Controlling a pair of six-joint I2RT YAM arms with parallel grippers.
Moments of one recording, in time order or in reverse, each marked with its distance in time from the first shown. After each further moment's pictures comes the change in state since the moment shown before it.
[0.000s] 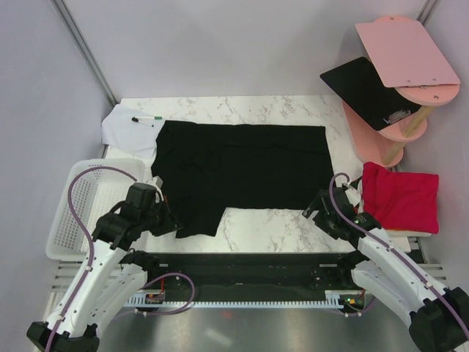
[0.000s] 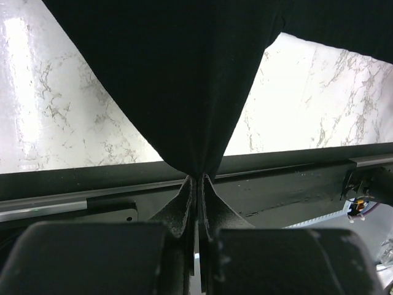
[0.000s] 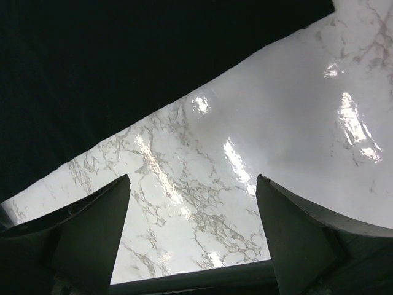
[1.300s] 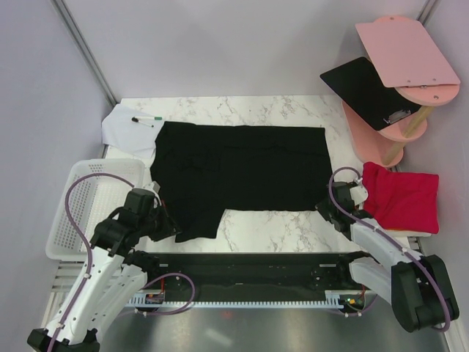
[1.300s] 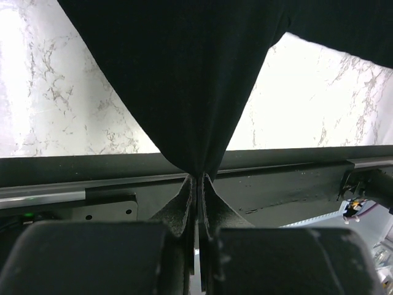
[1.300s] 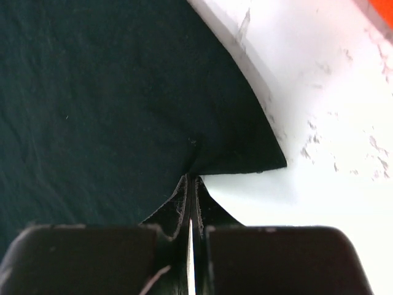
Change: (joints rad) left arm 0.000 -0.064 -0.038 -0.031 -0.003 -0.040; right arm -0.189 0.253 -0.113 0.470 0.082 0.068
